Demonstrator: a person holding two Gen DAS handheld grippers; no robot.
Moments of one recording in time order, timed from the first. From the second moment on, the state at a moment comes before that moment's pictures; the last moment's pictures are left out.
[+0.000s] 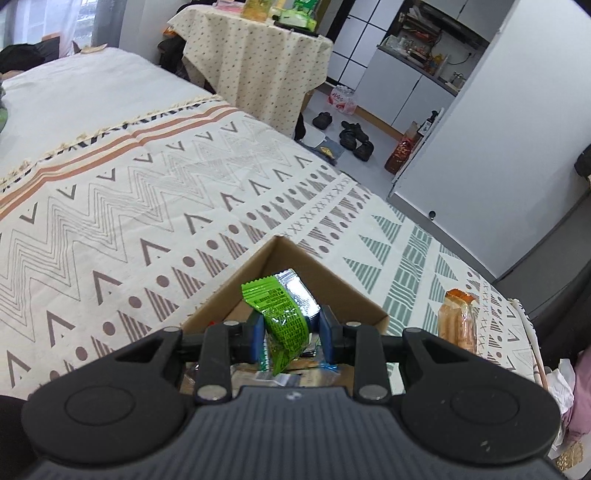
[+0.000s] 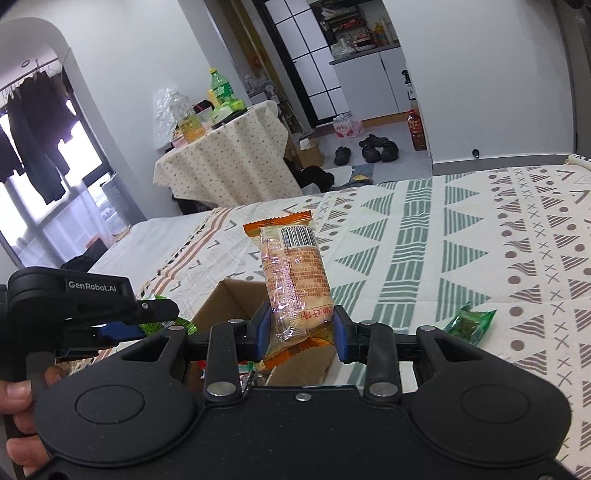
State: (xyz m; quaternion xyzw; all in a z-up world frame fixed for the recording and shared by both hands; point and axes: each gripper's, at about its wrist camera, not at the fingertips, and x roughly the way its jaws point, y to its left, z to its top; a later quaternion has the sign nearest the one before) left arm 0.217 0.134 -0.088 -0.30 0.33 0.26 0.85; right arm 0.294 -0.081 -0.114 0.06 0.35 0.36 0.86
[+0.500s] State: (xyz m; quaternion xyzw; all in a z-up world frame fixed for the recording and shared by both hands) left arm 0.223 0.164 -0.116 -0.32 0.37 0.26 0.83; right arm 0.287 -0.039 -0.132 0.04 0.37 0.38 0.84
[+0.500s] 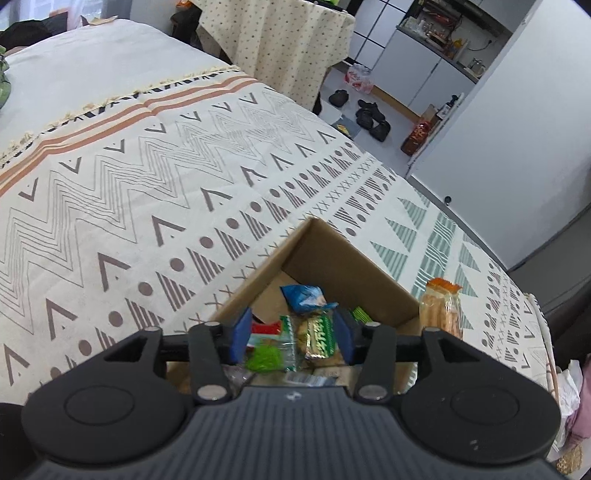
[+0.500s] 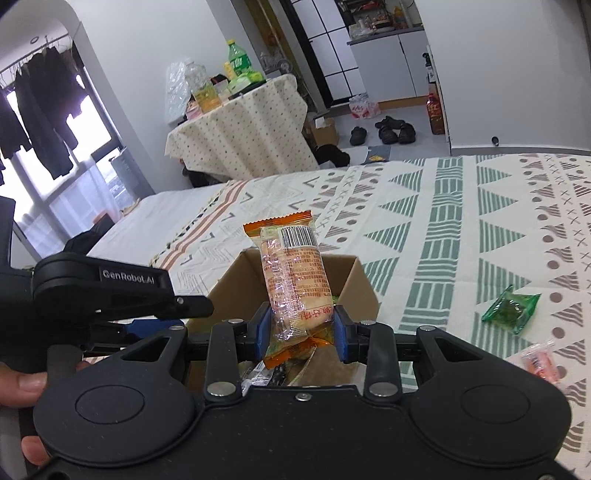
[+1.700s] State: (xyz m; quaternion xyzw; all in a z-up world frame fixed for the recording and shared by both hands) left arm 0.225 0.104 -0.095 -0.26 0.40 0.26 0.84; right arm 0.293 -0.110 -0.118 0.09 0.40 0.30 0.86
